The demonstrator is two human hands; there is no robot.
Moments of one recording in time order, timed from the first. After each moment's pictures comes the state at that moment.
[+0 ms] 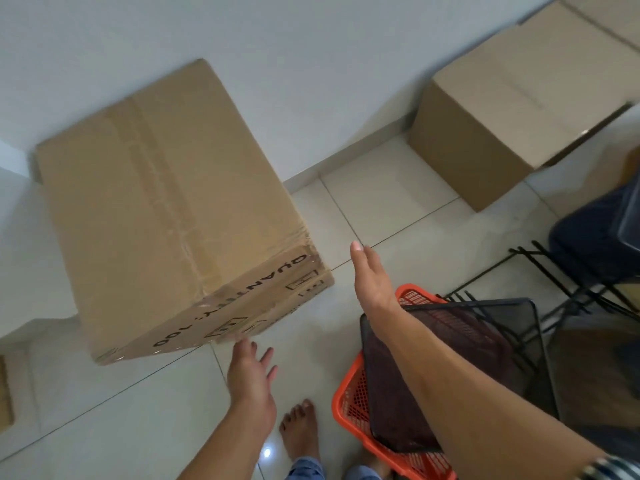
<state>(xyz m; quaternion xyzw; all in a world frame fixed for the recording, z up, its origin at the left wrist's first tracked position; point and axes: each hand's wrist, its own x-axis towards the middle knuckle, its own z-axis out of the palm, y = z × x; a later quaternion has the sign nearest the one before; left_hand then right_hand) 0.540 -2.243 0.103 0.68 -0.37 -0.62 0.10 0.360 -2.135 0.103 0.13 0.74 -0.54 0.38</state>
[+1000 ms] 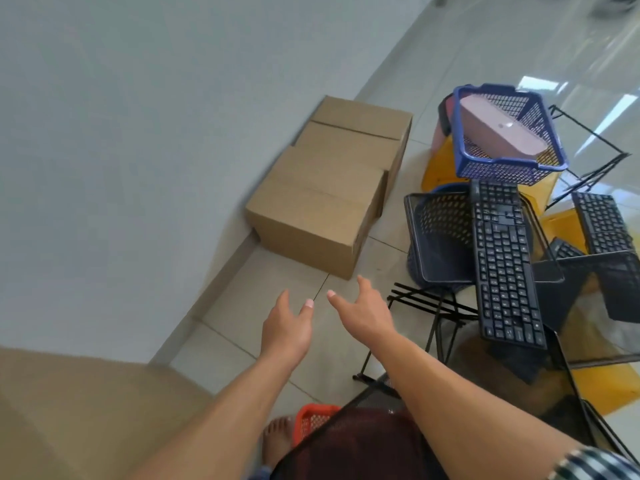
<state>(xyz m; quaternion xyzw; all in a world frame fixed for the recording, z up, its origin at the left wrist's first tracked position) 0.187 -2.065 0.179 0.23 -0.86 -0.40 -0.19 0.171 -1.924 0.143 0.20 0.84 -0.47 0.20</state>
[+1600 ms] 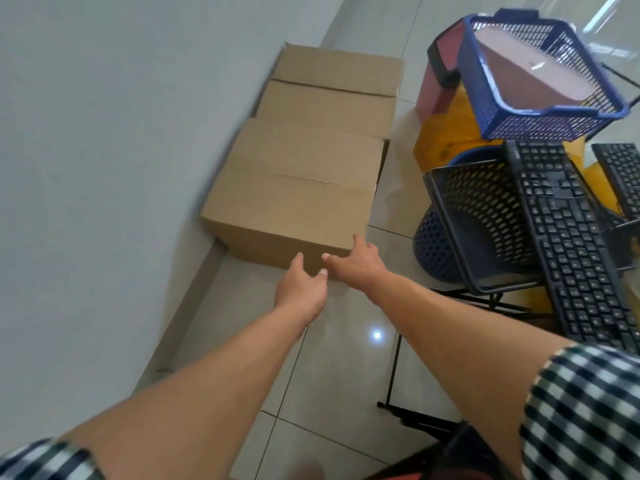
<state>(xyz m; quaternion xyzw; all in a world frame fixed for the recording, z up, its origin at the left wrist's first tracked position) -0.008 -2.074 0.049 0.14 -0.86 -0.39 -0.29 -0.025 -1.948 0.016 0.30 0.83 -0.42 0.23</state>
